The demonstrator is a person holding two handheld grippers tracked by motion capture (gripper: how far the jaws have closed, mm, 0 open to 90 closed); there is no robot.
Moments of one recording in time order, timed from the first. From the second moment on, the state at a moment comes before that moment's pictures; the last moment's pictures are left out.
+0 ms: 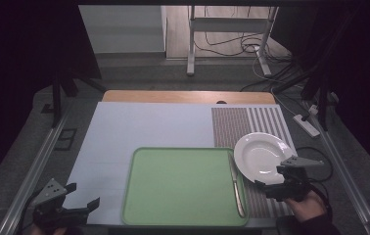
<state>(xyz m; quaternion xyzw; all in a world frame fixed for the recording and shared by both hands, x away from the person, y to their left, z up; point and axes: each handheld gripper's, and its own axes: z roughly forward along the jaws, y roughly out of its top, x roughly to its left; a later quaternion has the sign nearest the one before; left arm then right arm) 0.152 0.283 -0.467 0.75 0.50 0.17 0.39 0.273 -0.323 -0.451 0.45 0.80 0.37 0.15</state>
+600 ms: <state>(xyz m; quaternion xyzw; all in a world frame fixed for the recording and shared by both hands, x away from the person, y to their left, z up) 0.151 0.283 -0.468 0.75 0.51 0.17 0.39 0.254 -0.336 -0.445 0.45 0.79 0.37 0.18</state>
